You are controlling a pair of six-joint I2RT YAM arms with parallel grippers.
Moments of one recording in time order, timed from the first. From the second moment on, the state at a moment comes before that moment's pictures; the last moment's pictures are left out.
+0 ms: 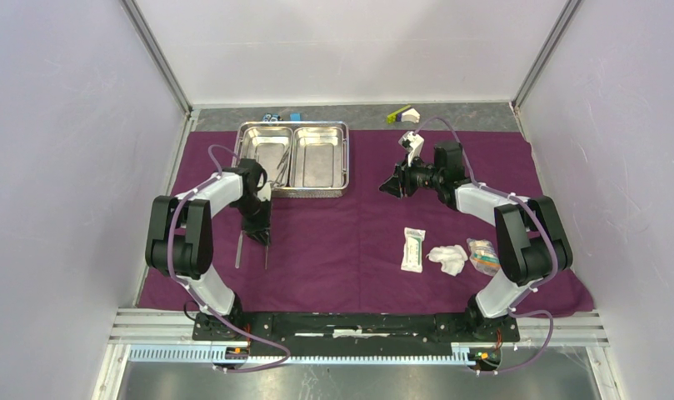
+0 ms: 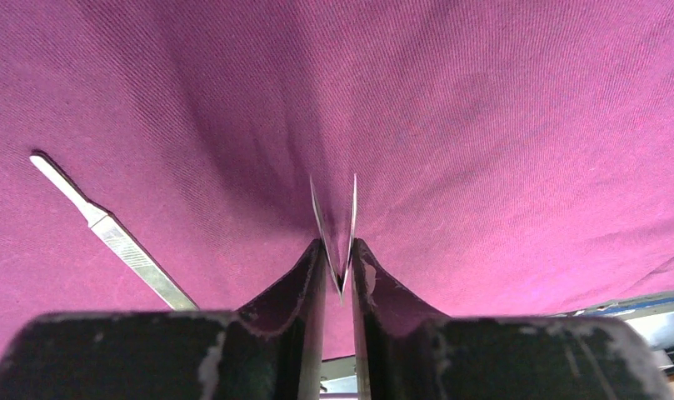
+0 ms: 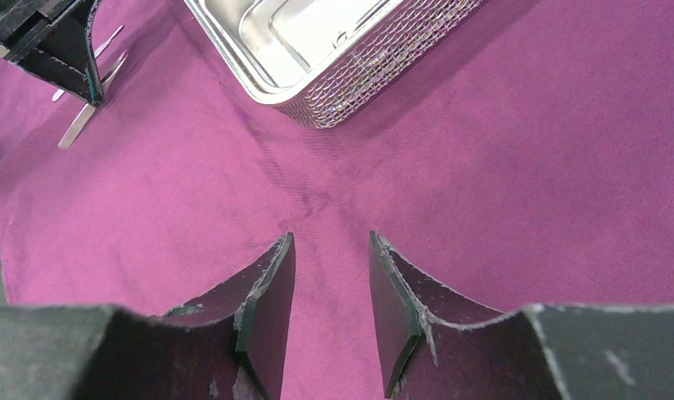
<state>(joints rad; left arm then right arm) -0.12 1.69 1.00 -0.89 0.18 -0.13 0.24 1.66 0.86 0.25 -0.78 -0.03</state>
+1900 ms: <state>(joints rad) -0.09 1.77 1.65 -0.88 0.12 0.10 0.23 1.60 0.91 0.16 -0.75 -0.19</state>
